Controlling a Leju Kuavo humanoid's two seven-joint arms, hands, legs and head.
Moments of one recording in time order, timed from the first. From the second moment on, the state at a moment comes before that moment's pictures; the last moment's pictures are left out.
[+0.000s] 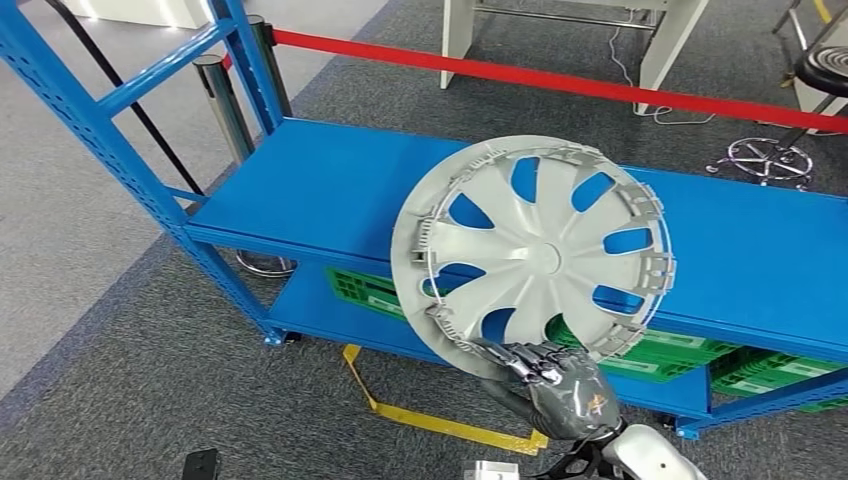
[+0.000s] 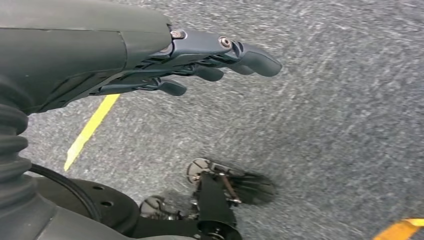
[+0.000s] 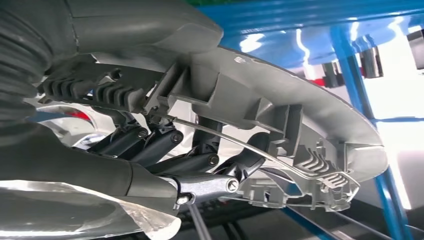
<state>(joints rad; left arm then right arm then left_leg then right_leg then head) -0.09 -0.08 -0.39 -0.18 0.69 0.41 -0.38 0.06 -0.24 0.44 -1.56 1.14 -0.62 -0.29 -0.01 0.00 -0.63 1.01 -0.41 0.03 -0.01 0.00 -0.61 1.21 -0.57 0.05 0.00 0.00</state>
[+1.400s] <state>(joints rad) -0.08 -0.07 -0.29 -0.17 0.79 0.51 -0.45 -0.16 -0.20 0.47 -1.33 0.96 -0.46 -0.45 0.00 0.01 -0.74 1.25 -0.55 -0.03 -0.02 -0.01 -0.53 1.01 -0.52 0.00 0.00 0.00</state>
